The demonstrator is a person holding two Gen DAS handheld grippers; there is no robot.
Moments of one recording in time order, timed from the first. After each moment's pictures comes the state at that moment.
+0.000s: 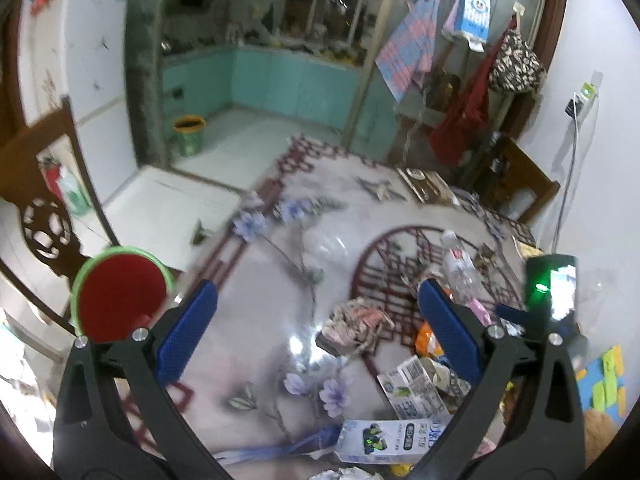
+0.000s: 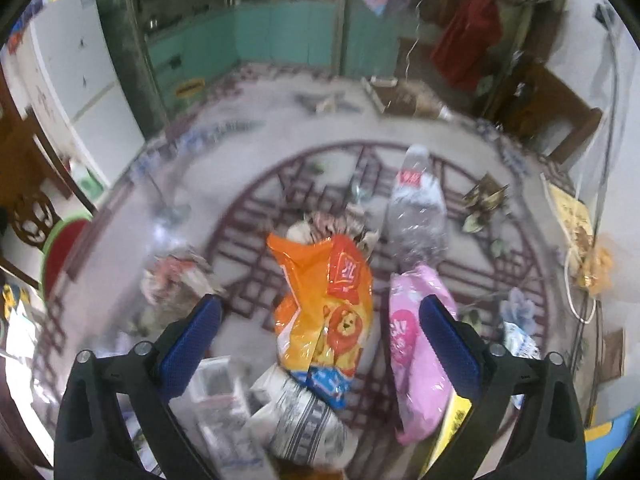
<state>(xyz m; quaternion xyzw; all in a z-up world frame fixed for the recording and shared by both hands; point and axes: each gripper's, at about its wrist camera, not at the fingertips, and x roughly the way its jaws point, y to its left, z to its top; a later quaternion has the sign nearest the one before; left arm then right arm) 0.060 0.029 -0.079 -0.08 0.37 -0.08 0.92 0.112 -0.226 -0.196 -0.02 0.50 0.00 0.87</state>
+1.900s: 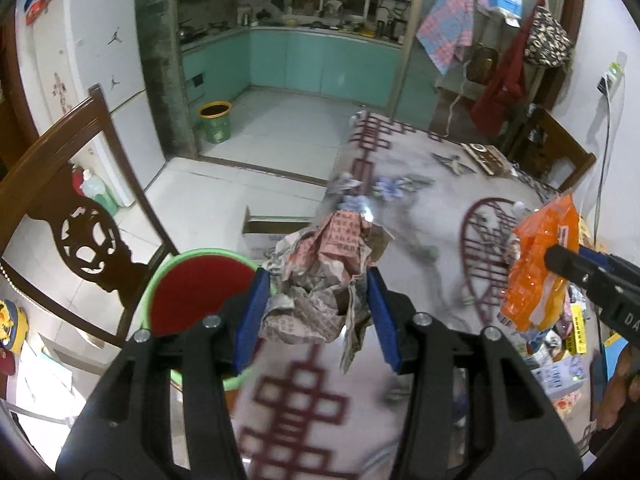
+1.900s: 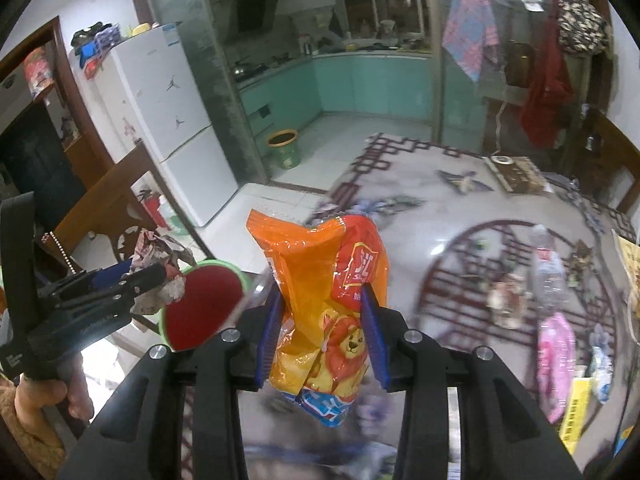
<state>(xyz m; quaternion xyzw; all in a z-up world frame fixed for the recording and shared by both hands) 0.089 0.185 -0.101 -0.03 0.41 -0.05 0.91 0.076 -0.046 -0.095 0.03 0.40 0.14 0.90</state>
